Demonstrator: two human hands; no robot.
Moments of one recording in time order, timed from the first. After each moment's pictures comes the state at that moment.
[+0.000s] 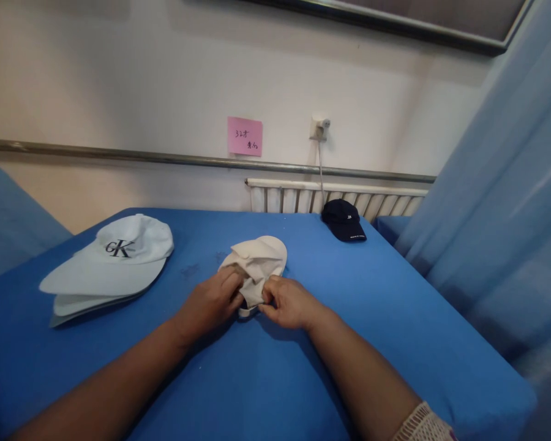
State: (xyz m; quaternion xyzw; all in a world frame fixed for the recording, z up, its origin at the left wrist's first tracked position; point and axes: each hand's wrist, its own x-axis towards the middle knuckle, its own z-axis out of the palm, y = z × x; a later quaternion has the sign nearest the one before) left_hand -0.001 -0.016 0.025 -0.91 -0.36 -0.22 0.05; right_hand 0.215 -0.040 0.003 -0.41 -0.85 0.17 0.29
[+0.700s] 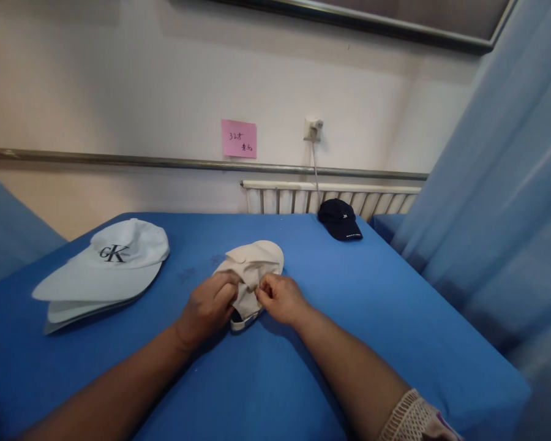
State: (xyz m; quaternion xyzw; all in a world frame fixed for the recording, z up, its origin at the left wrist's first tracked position) left_hand 0.002 -0.013 0.017 -0.88 -0.24 -0.35 0.20; right_hand 0.198 -0.026 -0.021 -0.48 -0.73 0.22 0.43
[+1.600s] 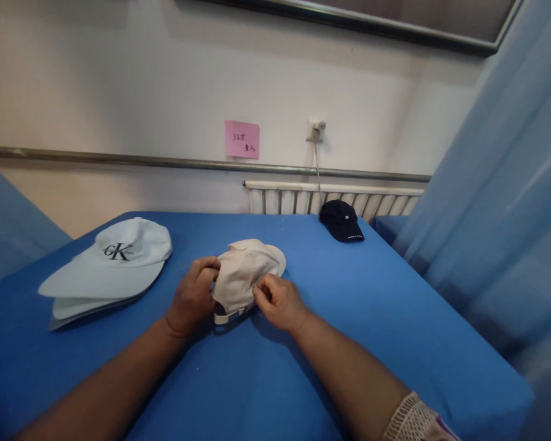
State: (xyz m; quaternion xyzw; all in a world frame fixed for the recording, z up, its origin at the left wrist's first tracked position) left_hand -0.016 -0.001 0.021 -0.82 -0.32 -0.44 0.18; right_hand 0.193 -0.039 -0.012 -0.43 -0.74 0.16 0.49
